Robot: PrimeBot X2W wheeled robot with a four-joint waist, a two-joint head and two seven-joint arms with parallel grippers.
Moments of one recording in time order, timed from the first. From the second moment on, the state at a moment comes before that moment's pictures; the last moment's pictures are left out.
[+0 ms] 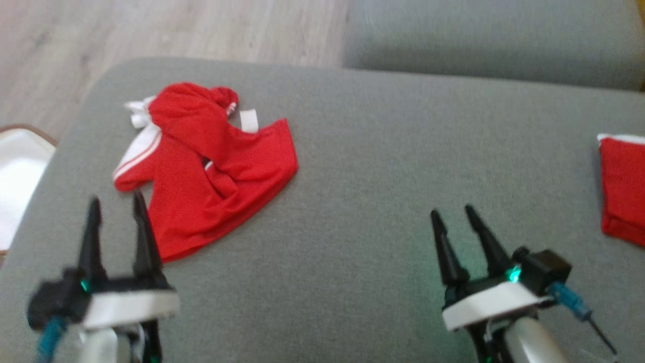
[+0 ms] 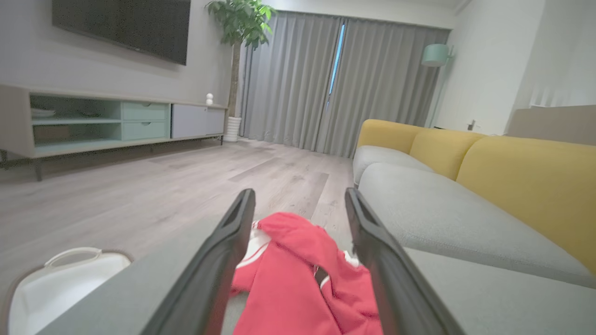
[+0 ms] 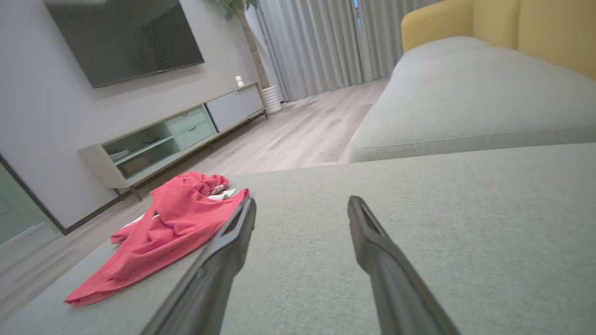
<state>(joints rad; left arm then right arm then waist) -0.03 0.05 0.04 0.12 -0.25 -0.09 -0.26 -0.05 -0.05 0.26 0.29 0.32 0.12 -0.25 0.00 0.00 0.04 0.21</state>
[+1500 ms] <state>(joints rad) -0.83 0.44 -0.45 0.84 -0.77 -0.13 0.04 -0.23 -0.05 0.13 0.14 0.26 0.12 -0.25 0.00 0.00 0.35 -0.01</state>
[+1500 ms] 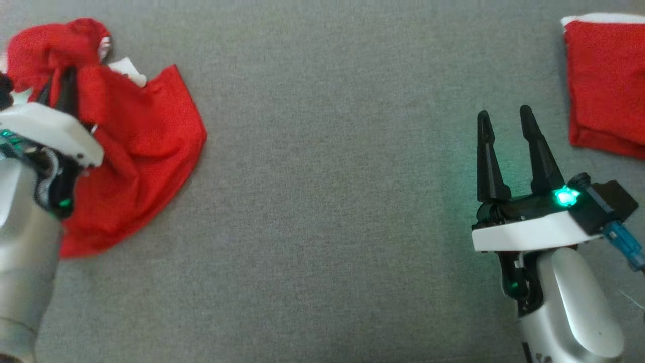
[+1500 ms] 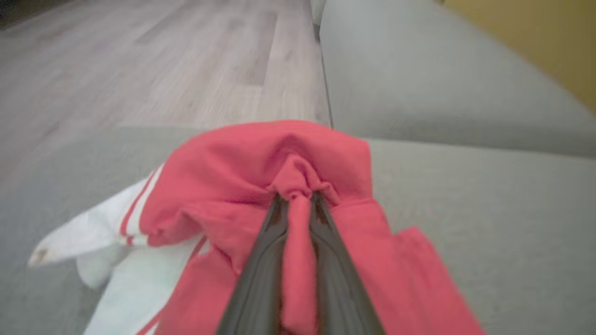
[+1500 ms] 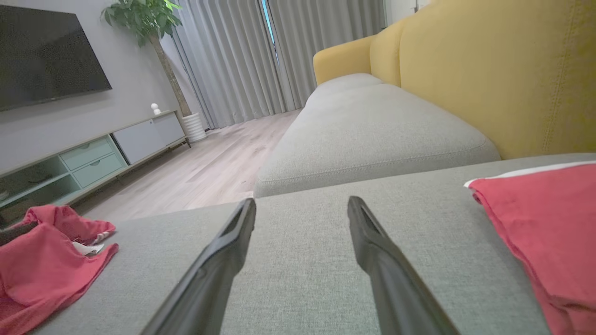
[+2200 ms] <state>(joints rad) -0.71 0.18 -0.51 0.52 -0.77 -0.01 -0.18 -0.19 -0.05 0.17 0.17 0.32 0.12 -0.25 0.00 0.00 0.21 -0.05</state>
